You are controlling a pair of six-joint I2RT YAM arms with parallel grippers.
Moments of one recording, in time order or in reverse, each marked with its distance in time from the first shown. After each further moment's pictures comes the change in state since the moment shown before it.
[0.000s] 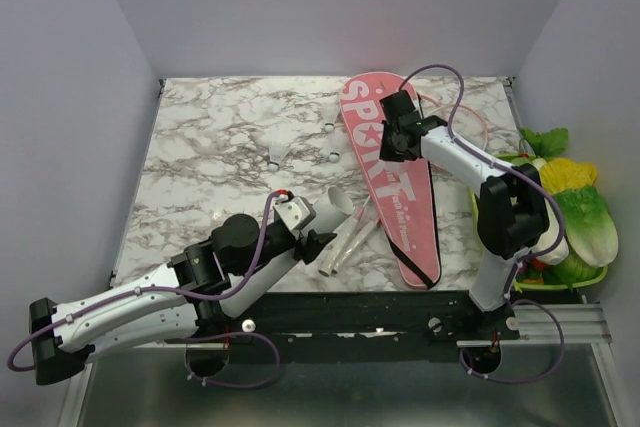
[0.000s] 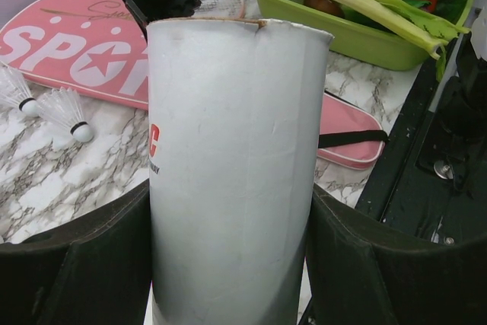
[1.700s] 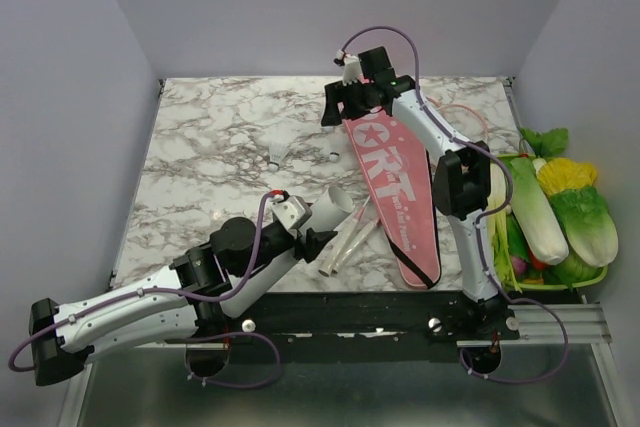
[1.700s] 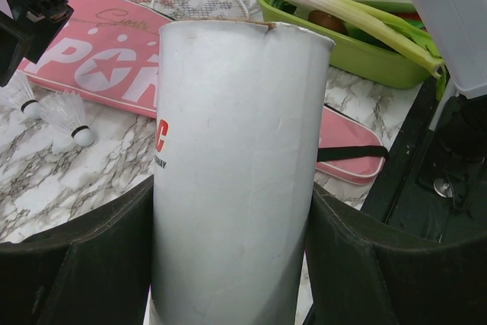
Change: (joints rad) left arm 0.000 -0.005 -0.048 0.082 -0.032 -0.027; right arm -0.008 0.509 0.790 -0.069 -0.639 -0.456
